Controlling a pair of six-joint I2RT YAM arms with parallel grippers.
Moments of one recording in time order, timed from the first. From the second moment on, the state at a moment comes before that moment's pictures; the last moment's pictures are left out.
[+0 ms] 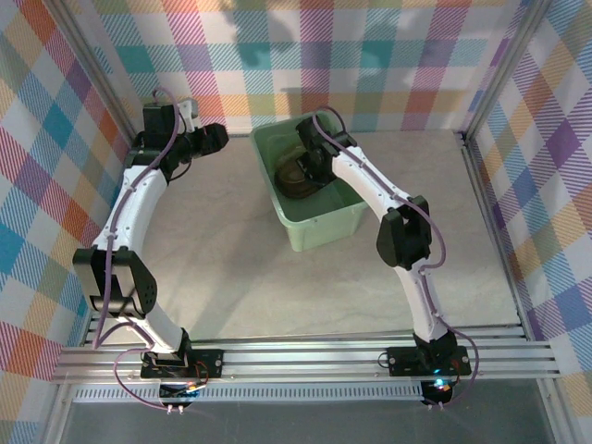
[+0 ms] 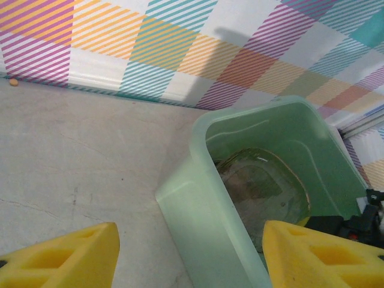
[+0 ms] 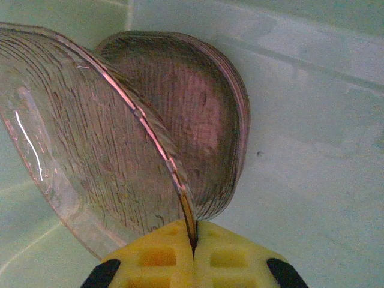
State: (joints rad) left arm -0.03 1.64 1.61 -0.50 0.35 -0.33; right arm 0.58 2.31 2.27 -1.03 0.10 1.47
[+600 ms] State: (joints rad) left arm -0.03 1.62 1.60 -0.50 0.36 -0.31; right arm 0.60 2.36 2.26 -1.03 0.18 1.52
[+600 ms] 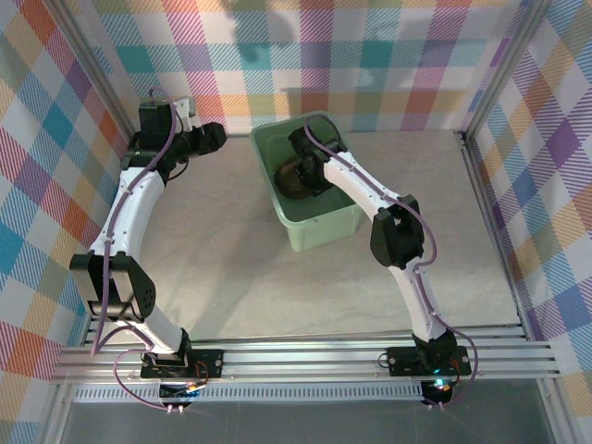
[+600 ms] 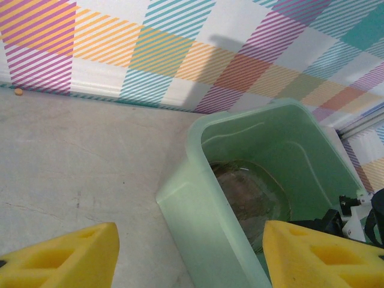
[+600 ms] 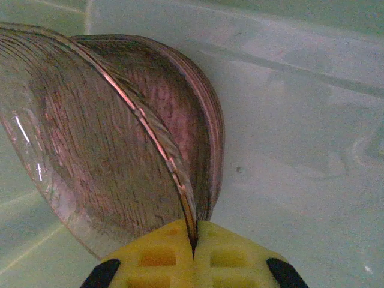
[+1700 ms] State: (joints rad) left arm -0.03 1.60 1.57 -0.50 0.38 -0.35; right arm 0.60 2.33 2.16 -0.95 0.23 1.36
